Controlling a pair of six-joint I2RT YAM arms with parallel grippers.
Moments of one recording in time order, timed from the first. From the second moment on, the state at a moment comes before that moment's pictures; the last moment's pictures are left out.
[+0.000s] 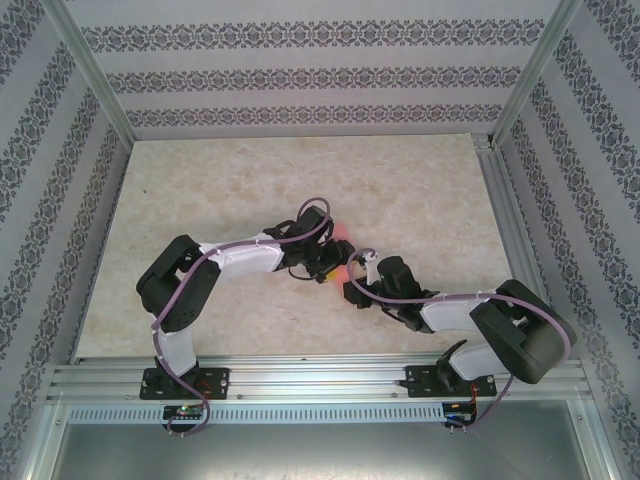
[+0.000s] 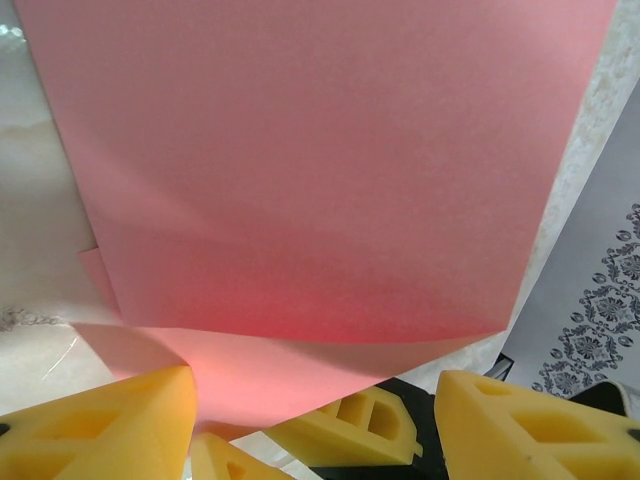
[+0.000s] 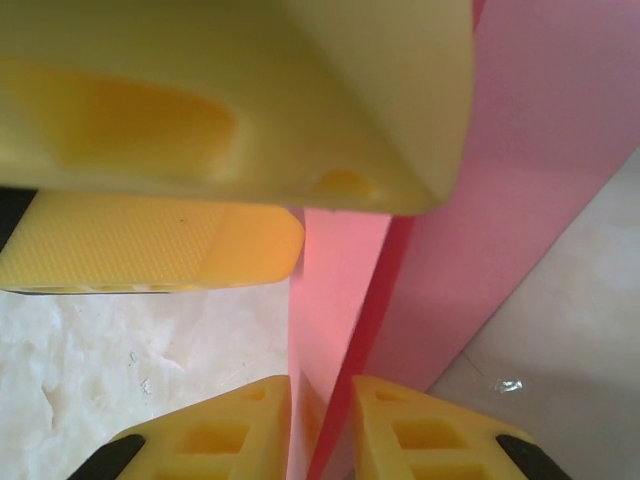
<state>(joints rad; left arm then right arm) -0.78 1.85 1.15 -0.19 0.43 -1.26 0.65 1.40 0.26 0.49 -0.26 0.41</state>
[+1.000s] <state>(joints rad) -0.78 1.88 1.30 -0.36 0.38 -1.18 0.48 1.00 0.13 0.36 -0.32 0.56</state>
